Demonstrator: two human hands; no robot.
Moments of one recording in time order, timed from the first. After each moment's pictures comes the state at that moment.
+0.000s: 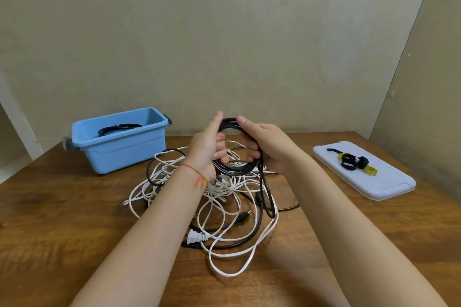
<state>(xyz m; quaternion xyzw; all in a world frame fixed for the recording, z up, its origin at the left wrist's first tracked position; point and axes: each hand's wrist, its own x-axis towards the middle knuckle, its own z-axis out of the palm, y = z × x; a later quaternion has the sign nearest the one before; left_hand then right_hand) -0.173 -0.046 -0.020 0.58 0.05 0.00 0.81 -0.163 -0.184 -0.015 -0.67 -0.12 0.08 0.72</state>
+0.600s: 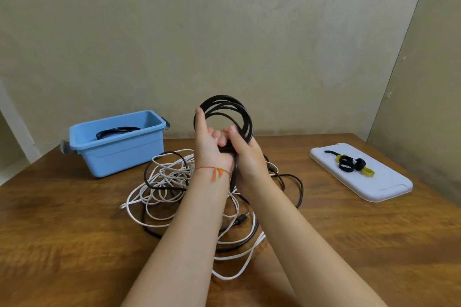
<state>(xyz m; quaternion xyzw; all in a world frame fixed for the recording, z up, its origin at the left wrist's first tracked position) -0.176 -0.074 -0.007 0.23 0.09 0.06 0.97 -0.172 -0.133 -0.053 -0.46 -0.14 -0.03 0.88</state>
